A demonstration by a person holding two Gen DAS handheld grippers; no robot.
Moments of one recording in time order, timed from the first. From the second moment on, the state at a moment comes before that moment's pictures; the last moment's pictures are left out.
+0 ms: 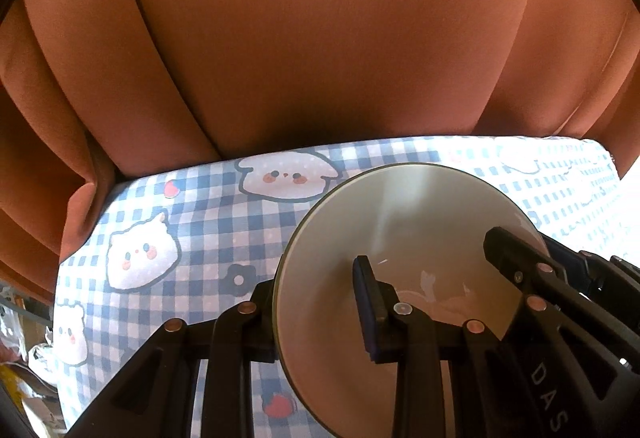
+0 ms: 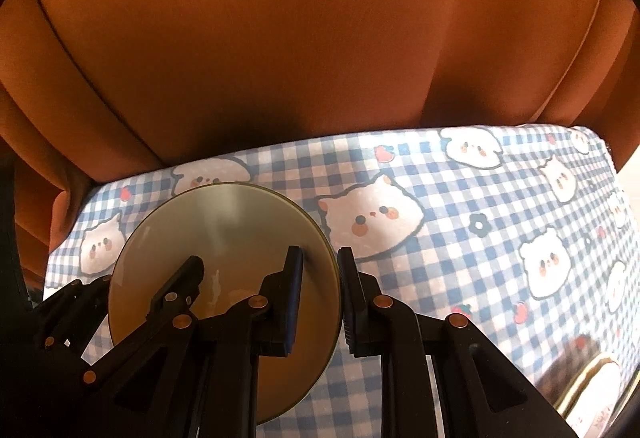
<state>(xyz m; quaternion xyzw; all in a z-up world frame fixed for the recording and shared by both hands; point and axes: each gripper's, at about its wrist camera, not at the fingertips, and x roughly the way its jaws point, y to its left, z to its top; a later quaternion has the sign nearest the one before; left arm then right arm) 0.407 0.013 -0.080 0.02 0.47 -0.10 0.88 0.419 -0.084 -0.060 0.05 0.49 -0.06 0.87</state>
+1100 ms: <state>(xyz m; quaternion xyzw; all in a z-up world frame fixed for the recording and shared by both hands) 0.246 -0.046 0.019 -0.01 0.42 -0.01 0.91 0.267 -0.140 0.040 0.04 0.44 0.03 0.90</state>
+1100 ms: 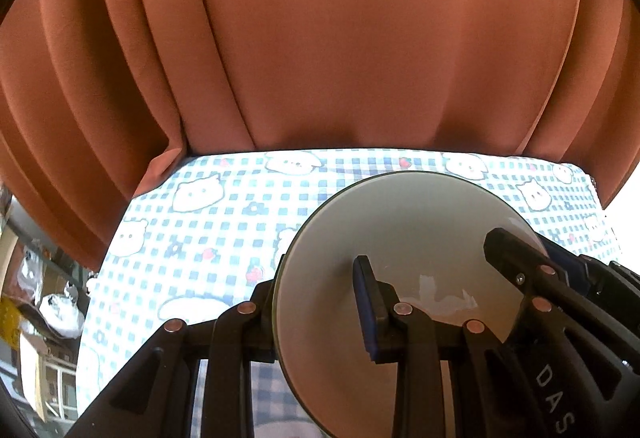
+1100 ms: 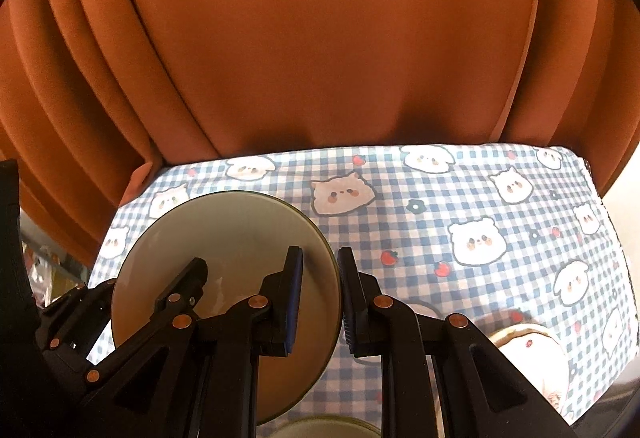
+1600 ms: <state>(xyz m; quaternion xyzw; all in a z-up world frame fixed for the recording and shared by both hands) 0.184 -0.064 0.005 -0.03 0.42 0.02 0.91 0.201 -0.171 0.046 0.03 0.43 0.07 0.90</state>
